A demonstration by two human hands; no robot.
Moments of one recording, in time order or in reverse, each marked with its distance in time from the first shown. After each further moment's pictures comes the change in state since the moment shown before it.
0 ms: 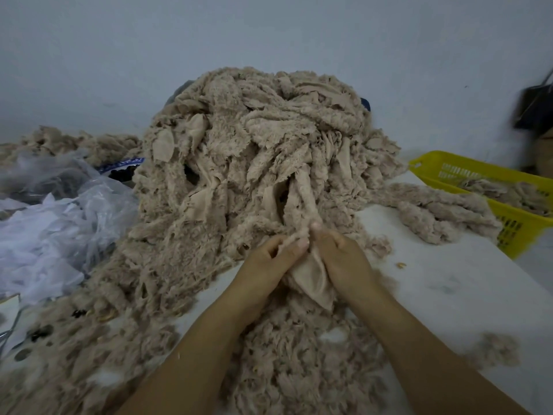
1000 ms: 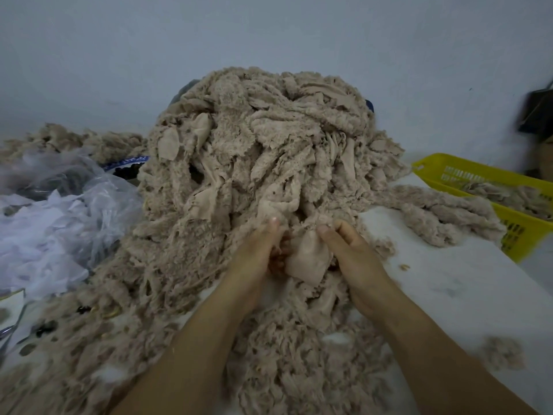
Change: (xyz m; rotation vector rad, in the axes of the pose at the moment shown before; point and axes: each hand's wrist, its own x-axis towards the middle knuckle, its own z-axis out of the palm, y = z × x) left_hand 0.012 0.005 -0.009 -0.187 0.131 -0.013; right_hand -0.001 -0.002 -0.005 0.266 -0.085 0.001
